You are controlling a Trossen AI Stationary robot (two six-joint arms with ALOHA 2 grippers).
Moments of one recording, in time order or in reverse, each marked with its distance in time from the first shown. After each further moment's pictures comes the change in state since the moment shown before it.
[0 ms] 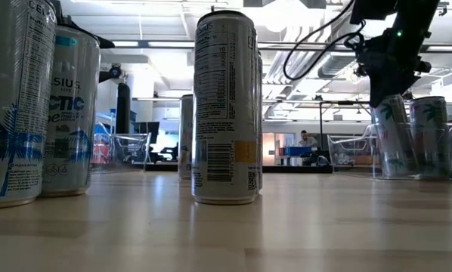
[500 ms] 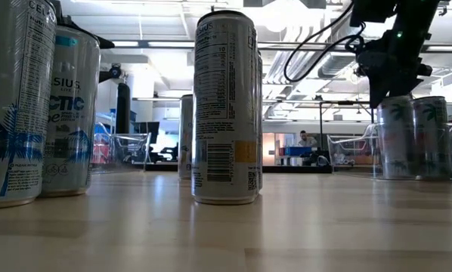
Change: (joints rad) left arm 0.000 0.000 0.000 -0.001 0.002 0.015; right arm -0.025 -0.001 -0.007 0.004 -0.065 -0.002
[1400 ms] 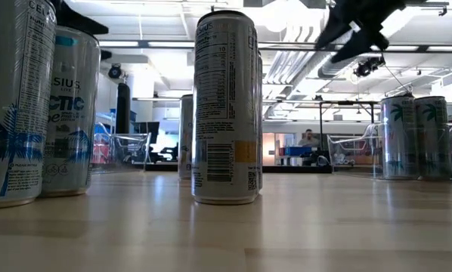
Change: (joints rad) left arm 0.000 0.074 0.243 -0.329 0.132 0.289; right arm 0.335 -0.025 0.034 0.543 0.295 -0.019
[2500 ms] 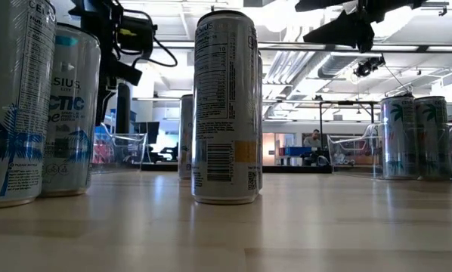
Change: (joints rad) left arm 0.365 1.229 0.724 -0.977 0.029 0.332; right arm 0.467 0.198 -0.260 0.810 0.186 -0.136
